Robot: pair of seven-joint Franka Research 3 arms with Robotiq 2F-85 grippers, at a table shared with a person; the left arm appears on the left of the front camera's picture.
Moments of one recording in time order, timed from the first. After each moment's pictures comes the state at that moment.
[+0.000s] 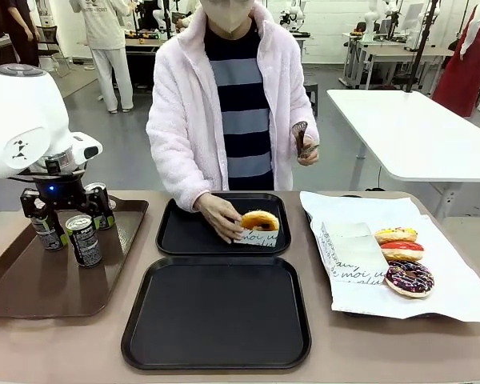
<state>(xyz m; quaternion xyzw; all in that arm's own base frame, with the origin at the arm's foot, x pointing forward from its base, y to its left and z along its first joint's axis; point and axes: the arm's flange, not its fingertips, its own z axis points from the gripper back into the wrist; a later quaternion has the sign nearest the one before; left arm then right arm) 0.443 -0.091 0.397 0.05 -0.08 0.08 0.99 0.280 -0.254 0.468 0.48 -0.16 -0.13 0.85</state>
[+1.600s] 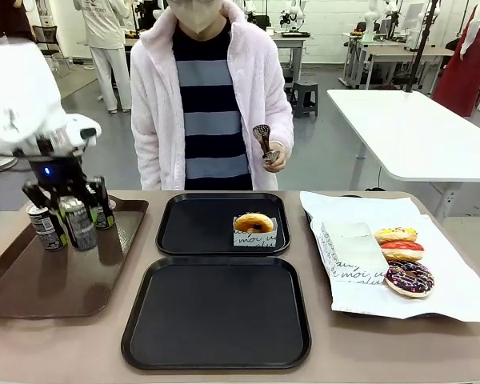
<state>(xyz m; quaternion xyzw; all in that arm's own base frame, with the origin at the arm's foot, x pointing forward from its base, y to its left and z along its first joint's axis) 0.419 -0.109 0.475 0.01 -0.07 0.04 1.00 0.280 -0.254 0.468 0.48 -0.16 -0.13 0.85</state>
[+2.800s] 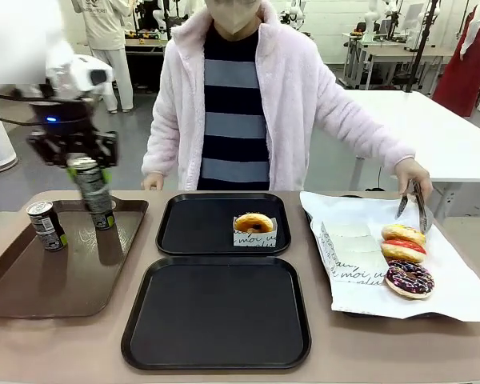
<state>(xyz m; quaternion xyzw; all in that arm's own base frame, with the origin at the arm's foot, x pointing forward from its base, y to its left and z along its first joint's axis) 0.408 -0.179 0.540 0.01 -0.11 0.00 0.99 0.280 -0.254 0.467 0.48 -0.16 -0.13 0.85</state>
